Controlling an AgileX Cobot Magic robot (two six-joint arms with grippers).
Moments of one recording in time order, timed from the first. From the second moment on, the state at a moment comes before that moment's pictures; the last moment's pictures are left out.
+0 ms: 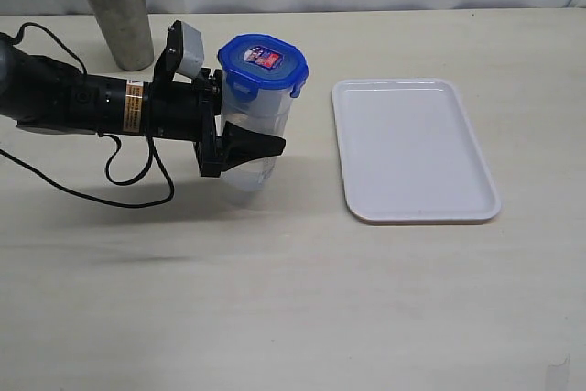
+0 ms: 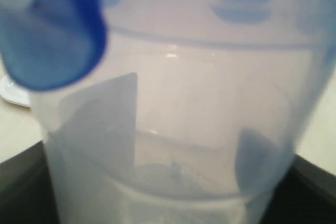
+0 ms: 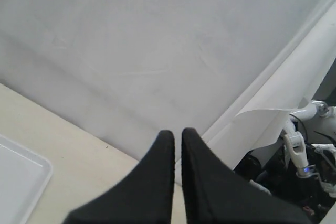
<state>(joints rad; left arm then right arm) -0.26 2.14 -1.04 1.39 -1.10 -0.70 -0.06 0.00 -0.04 -0.09 -0.04 -0.58</state>
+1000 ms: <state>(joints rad) -0.26 2.14 -1.04 1.39 -1.10 -0.70 -0.06 0.00 0.00 -0.07 0.01 -0.58</state>
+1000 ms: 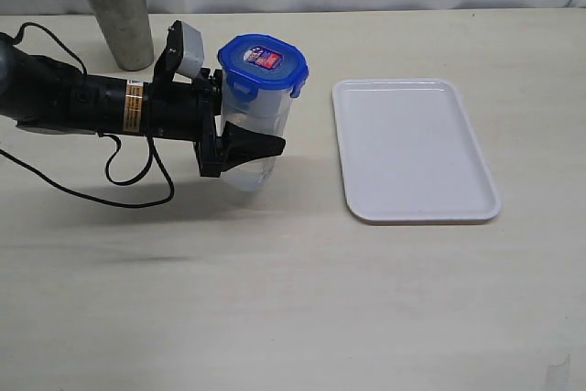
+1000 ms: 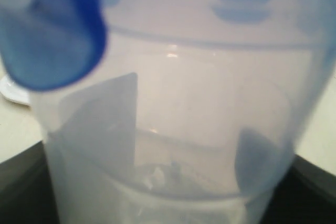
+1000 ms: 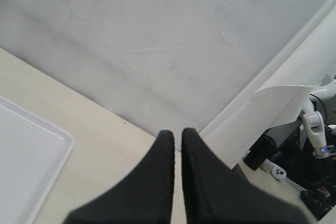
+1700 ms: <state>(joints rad) -0.26 2.14 -1.04 1.39 -1.10 -0.70 -0.06 0.00 0.00 -0.07 0.34 -0.58</state>
